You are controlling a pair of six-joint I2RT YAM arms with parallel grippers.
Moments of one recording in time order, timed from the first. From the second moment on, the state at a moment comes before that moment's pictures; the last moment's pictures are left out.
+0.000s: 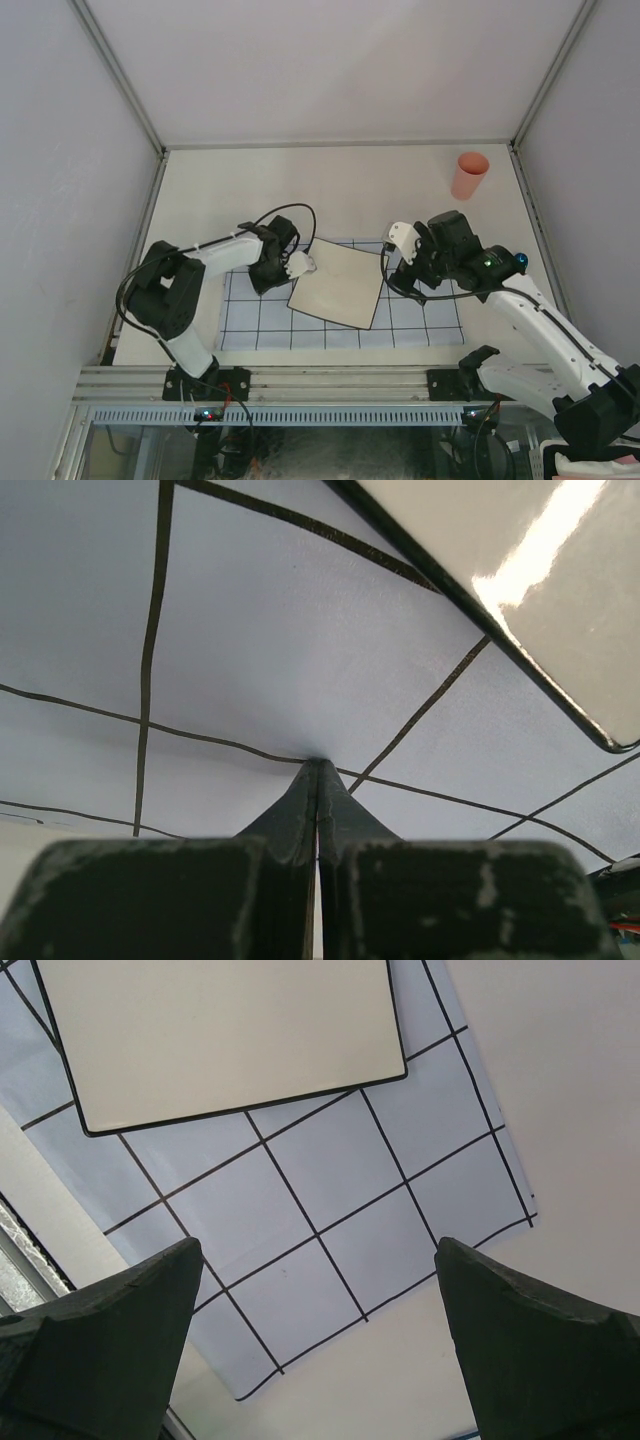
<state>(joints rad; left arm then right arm) -0.54 1.69 0.98 -0.79 -0.02 0.61 0.51 0.99 0.92 -0.85 -0.22 -0.56</state>
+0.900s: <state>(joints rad) -0.52 1.82 1.13 -0.91 -0.01 0.61 0.43 1.00 0.92 -0.84 -0.24 -0.61</state>
